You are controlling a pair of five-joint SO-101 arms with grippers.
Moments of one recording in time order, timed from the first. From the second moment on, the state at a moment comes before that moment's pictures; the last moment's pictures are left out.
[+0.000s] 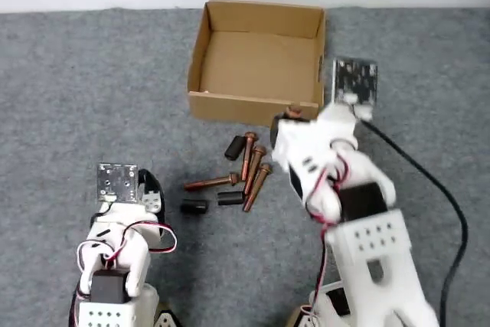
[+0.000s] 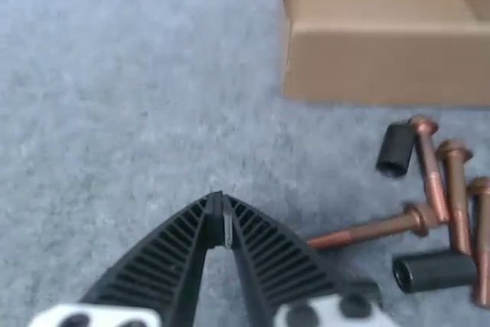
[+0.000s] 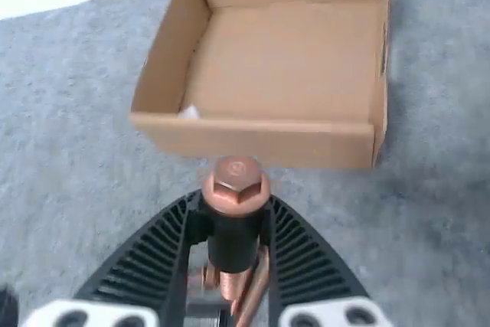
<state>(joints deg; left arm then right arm) -1.7 -102.7 96.7 50.9 7.7 -18.4 -44.0 36.3 51.2 -20.7</state>
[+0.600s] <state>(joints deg) -1.6 -102.7 96.8 56.5 7.6 -16.6 5.5 9.1 22.6 -5.4</state>
